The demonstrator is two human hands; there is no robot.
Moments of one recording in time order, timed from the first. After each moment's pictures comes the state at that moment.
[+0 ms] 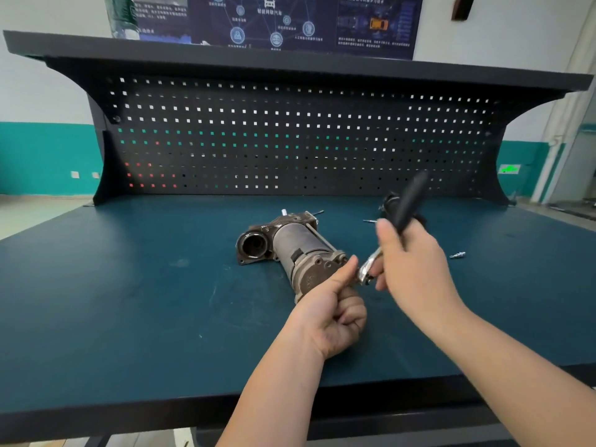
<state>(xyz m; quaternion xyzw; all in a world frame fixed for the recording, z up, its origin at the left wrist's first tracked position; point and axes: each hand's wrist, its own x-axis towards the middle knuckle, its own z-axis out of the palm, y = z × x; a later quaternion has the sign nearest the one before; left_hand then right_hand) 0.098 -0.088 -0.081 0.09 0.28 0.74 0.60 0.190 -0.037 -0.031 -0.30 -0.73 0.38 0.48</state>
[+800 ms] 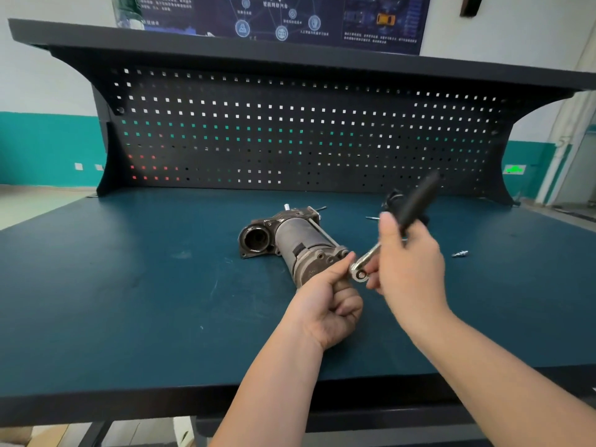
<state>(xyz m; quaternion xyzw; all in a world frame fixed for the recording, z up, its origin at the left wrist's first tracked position) 0.096 -0.088 -0.080 0.09 0.29 0.76 0.58 0.179 -0.045 -0.040 -0.32 -0.67 0.40 0.54</state>
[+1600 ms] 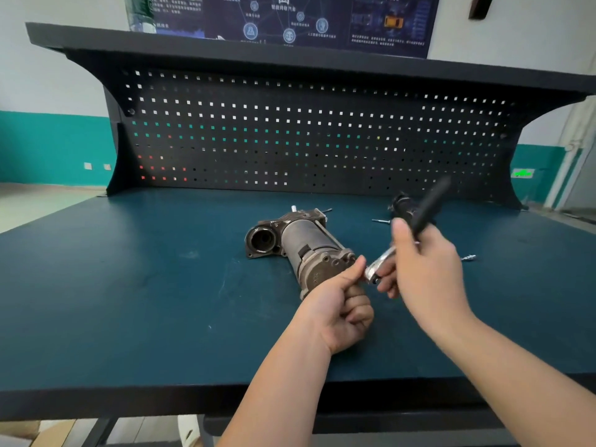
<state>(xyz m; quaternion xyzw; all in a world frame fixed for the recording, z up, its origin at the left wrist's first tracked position) 0.097 -0.090 -0.083 0.11 0.29 0.74 0.60 0.187 -0.038 -0.041 -0.27 -0.68 0.45 0.52</state>
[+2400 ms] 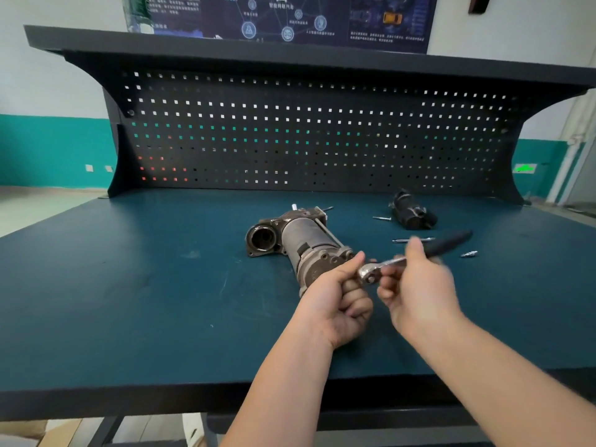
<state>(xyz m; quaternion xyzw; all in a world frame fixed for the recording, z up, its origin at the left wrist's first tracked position) 0.100 -0.096 -0.073 0.09 0.29 0.75 0.59 0.181 -0.046 -0.048 -0.35 -0.42 0.67 0.50</state>
